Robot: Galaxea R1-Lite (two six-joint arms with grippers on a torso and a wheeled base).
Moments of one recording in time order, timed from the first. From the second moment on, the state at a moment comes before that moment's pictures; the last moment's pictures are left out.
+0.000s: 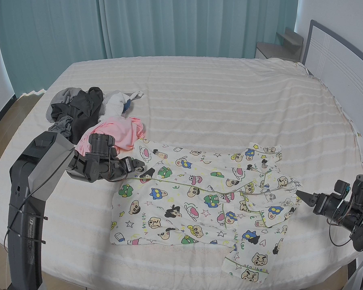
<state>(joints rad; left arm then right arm) -0.13 2.53 -1.55 -0.33 -0.25 -0.43 -0.06 1.90 -0.02 -1.53 0.32 0.34</state>
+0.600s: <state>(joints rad) -0.13 2.54 -1.57 -0.35 -0.24 -0.46 -0.06 1.90 -0.02 -1.53 0.32 0.34</state>
